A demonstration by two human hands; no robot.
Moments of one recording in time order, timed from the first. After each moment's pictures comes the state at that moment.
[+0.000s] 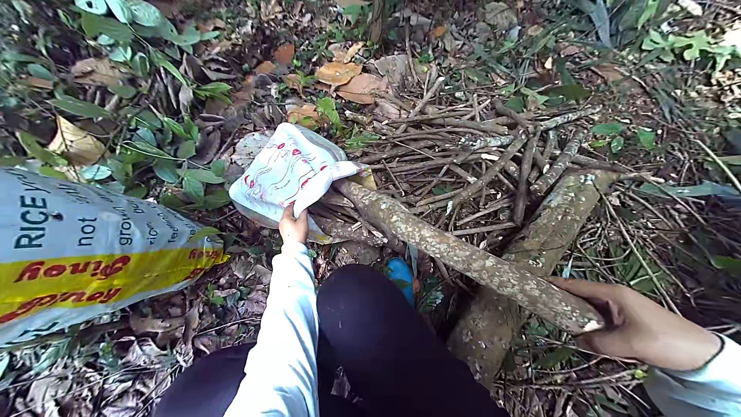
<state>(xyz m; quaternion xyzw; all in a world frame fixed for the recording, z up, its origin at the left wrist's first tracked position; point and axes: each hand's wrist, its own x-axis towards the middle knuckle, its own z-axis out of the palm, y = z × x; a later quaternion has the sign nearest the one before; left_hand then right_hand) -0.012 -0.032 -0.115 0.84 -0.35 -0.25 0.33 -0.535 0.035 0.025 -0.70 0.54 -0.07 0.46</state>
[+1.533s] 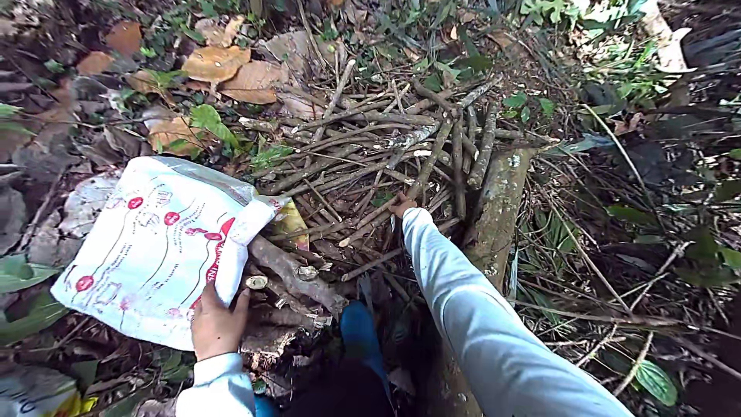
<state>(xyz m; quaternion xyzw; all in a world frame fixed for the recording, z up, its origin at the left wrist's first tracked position) -0.055 -0.085 -0.149 0.86 -0.44 -0.24 0.10 -0.475 -0.280 -0.347 -0.41 0.82 -0.02 0.40</state>
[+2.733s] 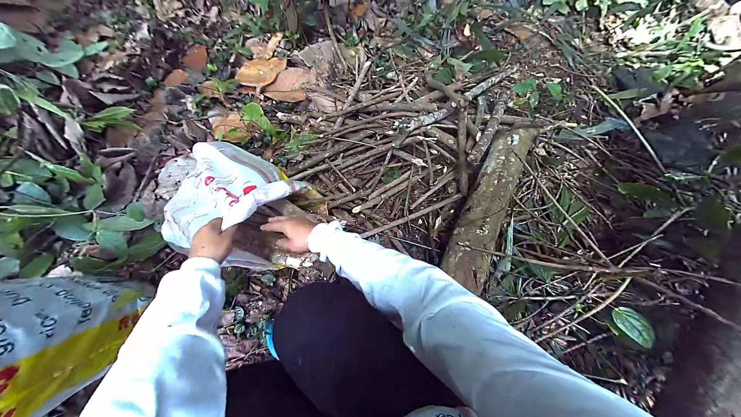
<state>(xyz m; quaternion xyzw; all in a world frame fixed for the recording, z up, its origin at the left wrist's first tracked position) 0.000 -0.085 -0.043 0.82 -0.51 -0.27 0.03 -0.197 -0.118 -0.093 -0.80 0.32 -0.08 0.50</state>
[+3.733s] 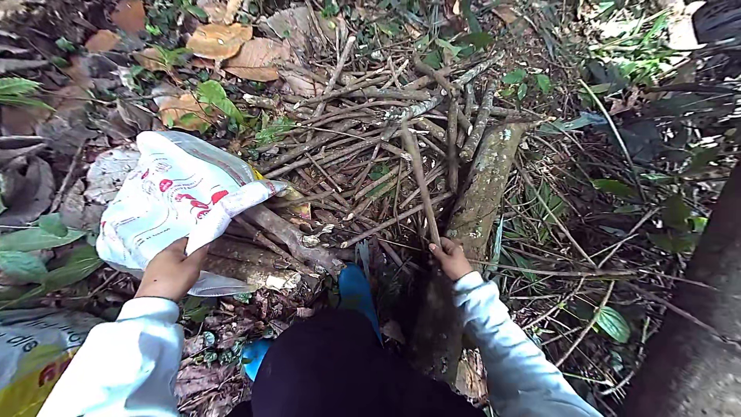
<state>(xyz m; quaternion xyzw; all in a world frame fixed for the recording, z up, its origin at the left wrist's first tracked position) -0.001 -0.096 -0.057 0.80 -0.50 -0.31 0.03 -0.486 -0.024 -0.165 -0.36 0.77 -0.18 0.50</state>
